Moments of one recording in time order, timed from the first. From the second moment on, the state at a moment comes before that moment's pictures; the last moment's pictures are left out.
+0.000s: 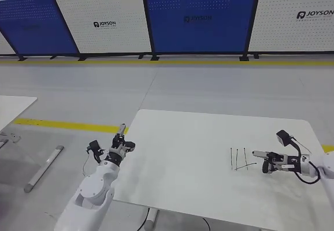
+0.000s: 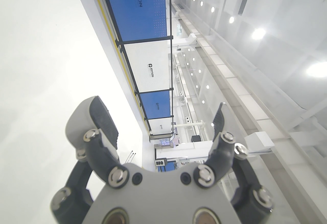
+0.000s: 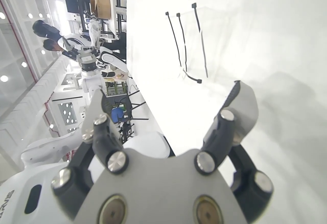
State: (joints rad) left arm 1.73 -1.15 -1.60 -1.80 -0.42 0.00 0.00; right arm -0.82 -1.05 1.11 -0.84 0.11 -0.21 1.31
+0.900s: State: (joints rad) left arm 1.73 -1.15 -1.60 -1.80 -0.42 0.00 0.00; right arm -0.73 -1.09 1.02 -0.67 0.10 -0.21 1.27
